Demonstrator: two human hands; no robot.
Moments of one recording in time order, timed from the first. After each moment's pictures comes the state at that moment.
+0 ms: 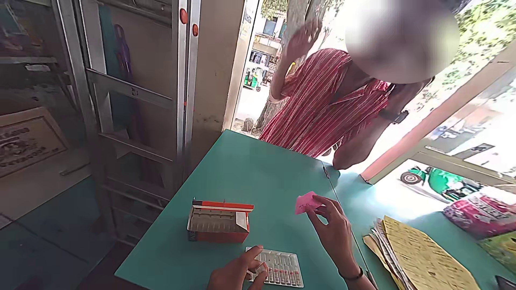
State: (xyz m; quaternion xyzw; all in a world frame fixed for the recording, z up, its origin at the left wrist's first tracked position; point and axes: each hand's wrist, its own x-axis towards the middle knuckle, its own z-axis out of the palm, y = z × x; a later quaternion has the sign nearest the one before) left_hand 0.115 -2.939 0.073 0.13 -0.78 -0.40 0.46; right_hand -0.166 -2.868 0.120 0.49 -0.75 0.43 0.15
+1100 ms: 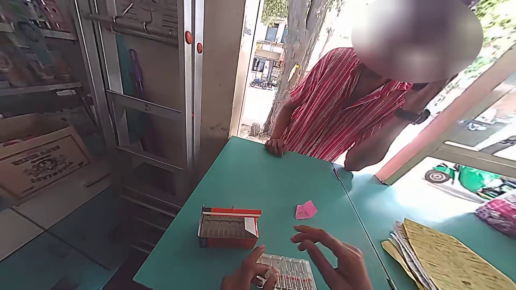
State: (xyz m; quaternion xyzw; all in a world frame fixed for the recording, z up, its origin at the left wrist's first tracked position) left_hand 0.118 -2.940 0.076 0.11 -0.76 -0.44 0.47; right_hand -0.081 -2.854 0.151 0.66 -0.59 0.47 0.03
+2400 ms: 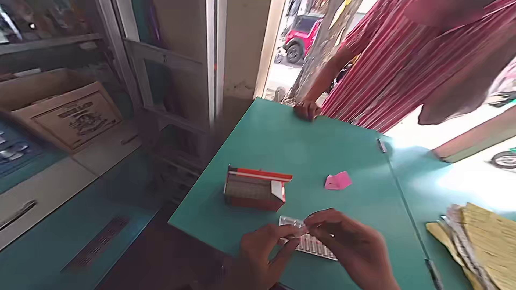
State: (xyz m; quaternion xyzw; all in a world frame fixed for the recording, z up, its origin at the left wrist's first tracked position) left_hand 0.117 -2.936 0.068 0.11 -0.71 -0.40 0.57; right_hand -0.056 -2.854 0.129 0.62 -0.50 0.56 -0.22
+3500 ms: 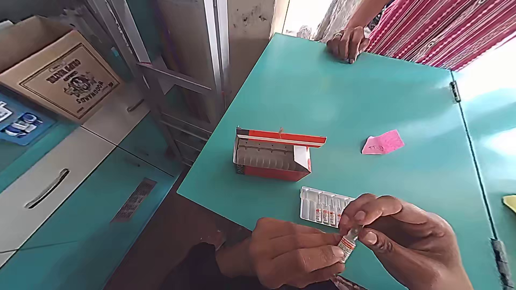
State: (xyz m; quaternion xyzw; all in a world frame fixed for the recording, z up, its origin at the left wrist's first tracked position) left_hand 0.133 -2.930 0.078 -0.03 -0.73 -0.32 0.61; right_hand -0.046 -2.850 0.138 0.58 -0.37 0.60 -0.40
